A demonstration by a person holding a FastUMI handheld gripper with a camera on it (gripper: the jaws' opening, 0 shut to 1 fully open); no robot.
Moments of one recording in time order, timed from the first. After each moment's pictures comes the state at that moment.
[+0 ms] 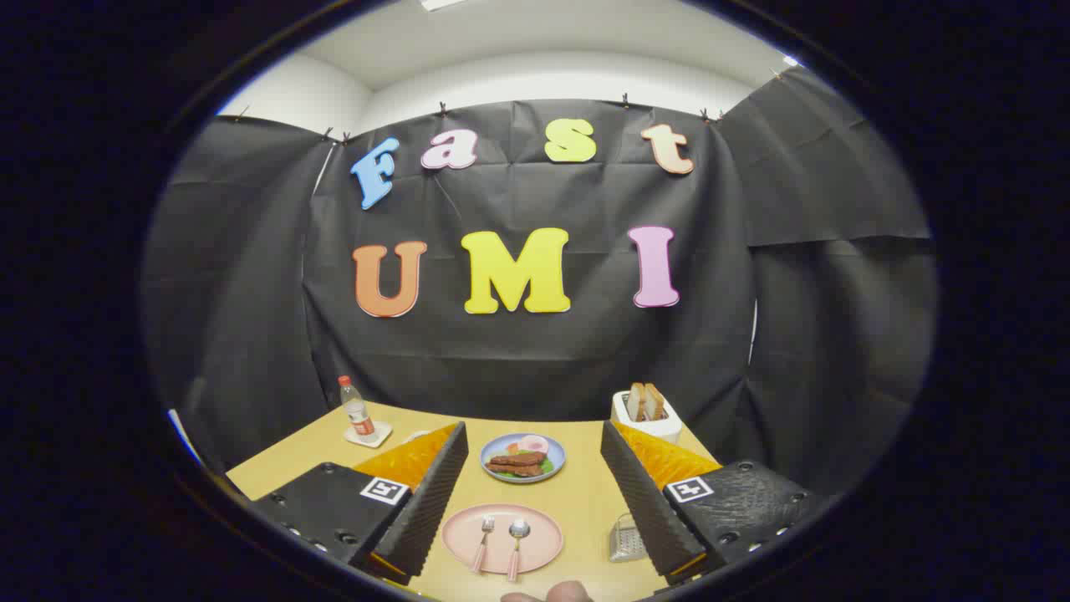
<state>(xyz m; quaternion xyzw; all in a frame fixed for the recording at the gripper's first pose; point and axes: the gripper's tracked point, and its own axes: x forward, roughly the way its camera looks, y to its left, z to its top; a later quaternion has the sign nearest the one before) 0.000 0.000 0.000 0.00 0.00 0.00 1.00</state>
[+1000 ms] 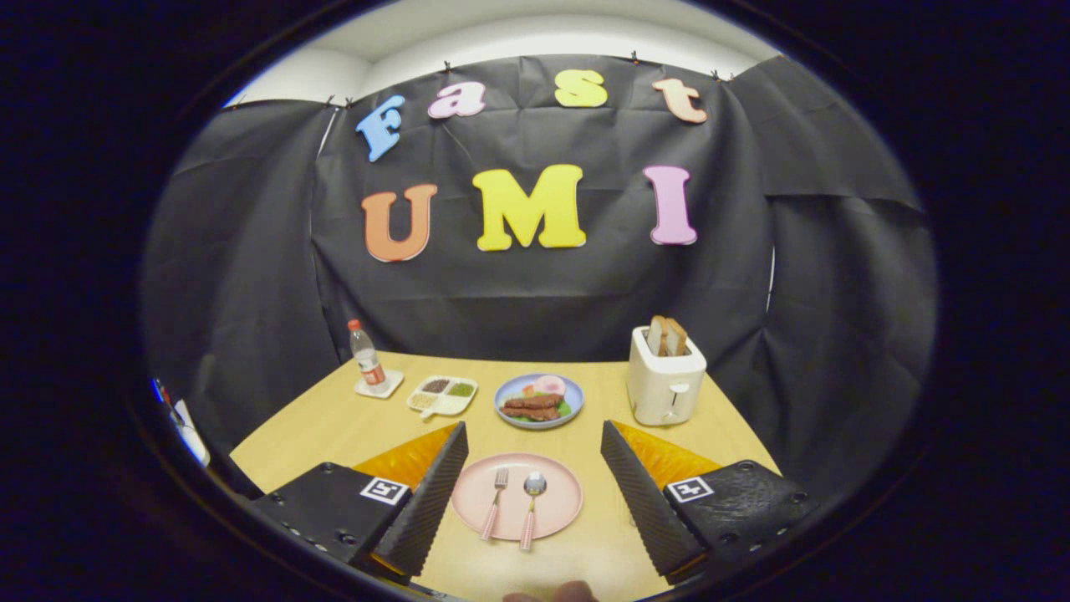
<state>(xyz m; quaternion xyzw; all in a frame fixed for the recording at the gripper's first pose) 0.012 0.009 -0.106 0.00 0.12 0.01 0.99</state>
